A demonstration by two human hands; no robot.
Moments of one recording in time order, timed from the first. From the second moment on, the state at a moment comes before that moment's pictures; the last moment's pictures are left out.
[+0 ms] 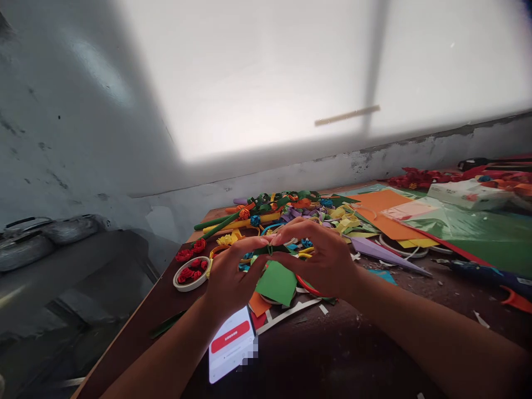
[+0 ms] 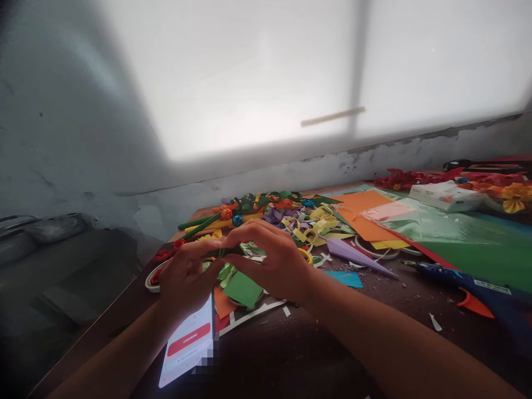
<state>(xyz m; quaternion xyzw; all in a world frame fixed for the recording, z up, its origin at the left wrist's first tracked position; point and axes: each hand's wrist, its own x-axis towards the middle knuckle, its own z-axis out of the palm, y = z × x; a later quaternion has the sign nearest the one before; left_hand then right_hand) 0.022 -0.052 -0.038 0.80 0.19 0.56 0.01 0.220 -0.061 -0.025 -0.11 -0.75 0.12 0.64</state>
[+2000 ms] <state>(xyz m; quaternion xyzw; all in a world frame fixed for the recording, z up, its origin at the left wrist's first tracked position) 0.038 -0.063 -0.020 0.78 0.25 0.51 0.25 0.232 -0.059 -0.020 -0.13 -0.80 0.08 0.59</state>
